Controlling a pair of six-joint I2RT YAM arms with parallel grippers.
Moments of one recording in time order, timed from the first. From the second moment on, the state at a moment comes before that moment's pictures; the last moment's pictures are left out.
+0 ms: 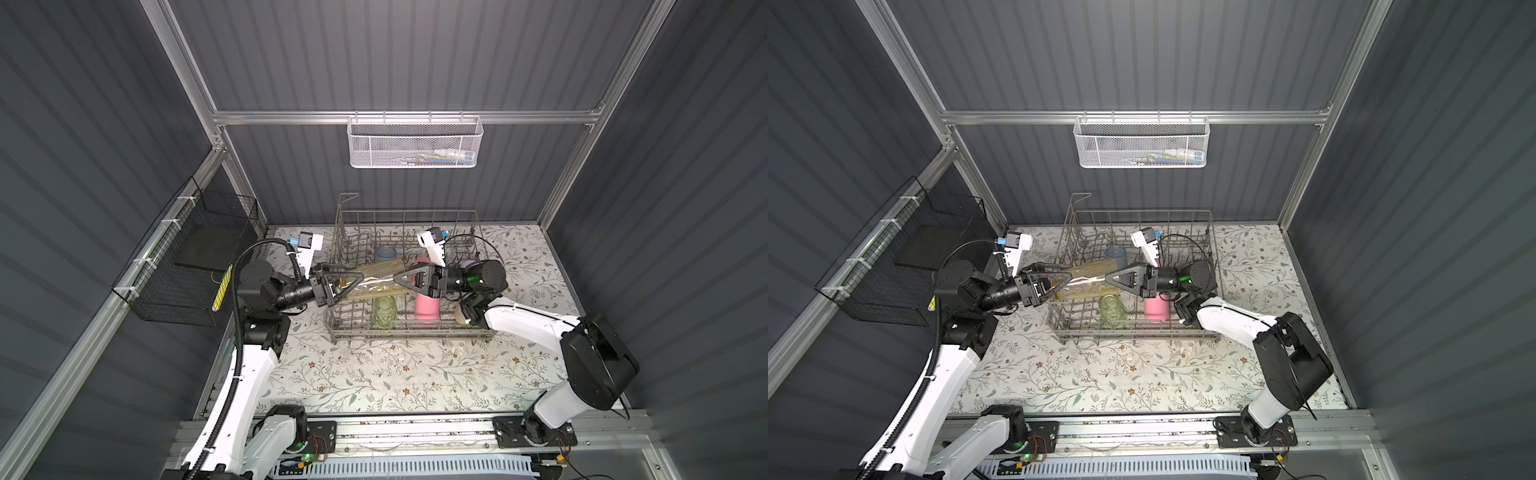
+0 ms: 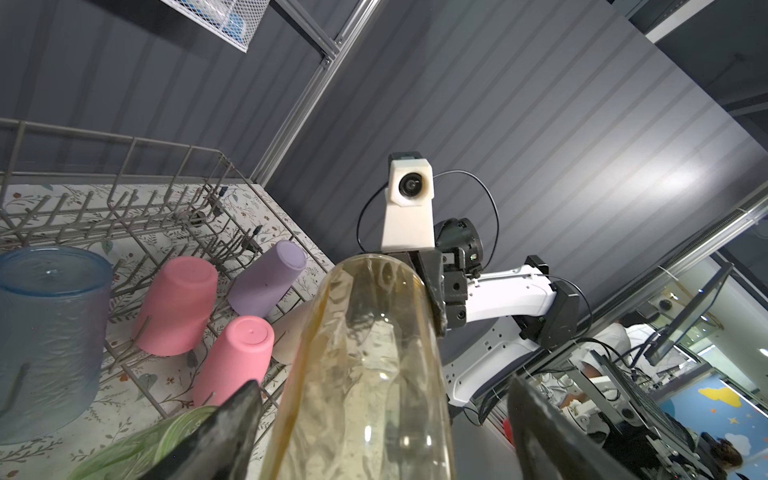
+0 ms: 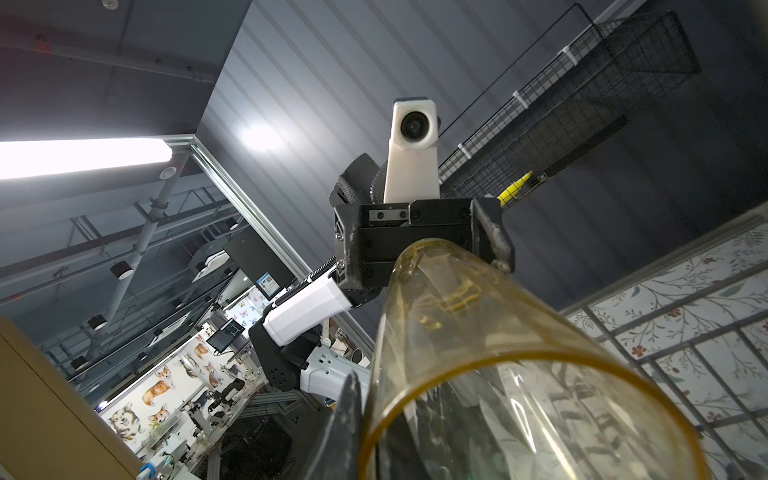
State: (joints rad) left arm -0.12 0.94 0.86 0.16 1.17 -0.74; right arm 0.64 1.60 0.95 1.26 -1.04 1.29
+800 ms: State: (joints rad) left arm -0.15 0.92 0.86 -0.06 1.19 -0.58; right arm 0.64 1.63 0.96 1.34 -1.06 1.35
